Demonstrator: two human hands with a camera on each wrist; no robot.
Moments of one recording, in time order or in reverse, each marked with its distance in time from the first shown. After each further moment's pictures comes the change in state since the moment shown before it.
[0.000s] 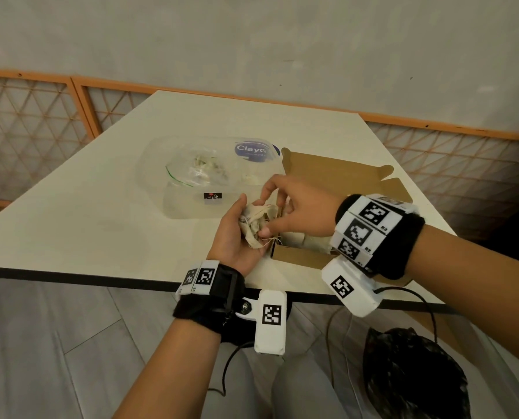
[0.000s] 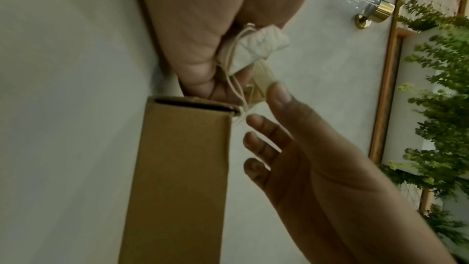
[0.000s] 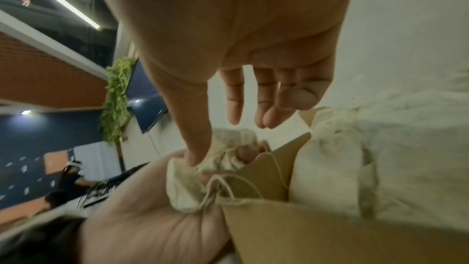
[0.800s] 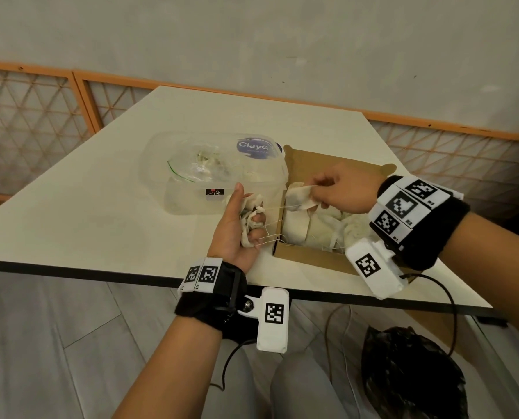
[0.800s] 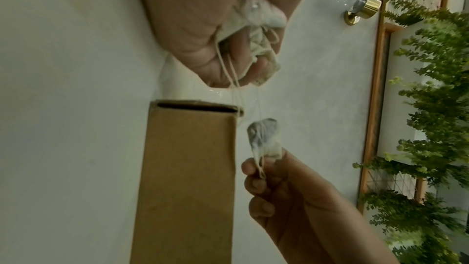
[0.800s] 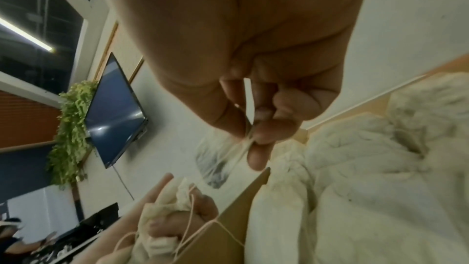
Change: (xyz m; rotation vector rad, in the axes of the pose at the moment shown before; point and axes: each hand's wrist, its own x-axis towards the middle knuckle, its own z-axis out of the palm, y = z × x) left_hand 0.002 0.000 -0.004 0.104 0.047 0.168; right_hand -0.009 0.028 -0.031 0.039 0.049 0.167
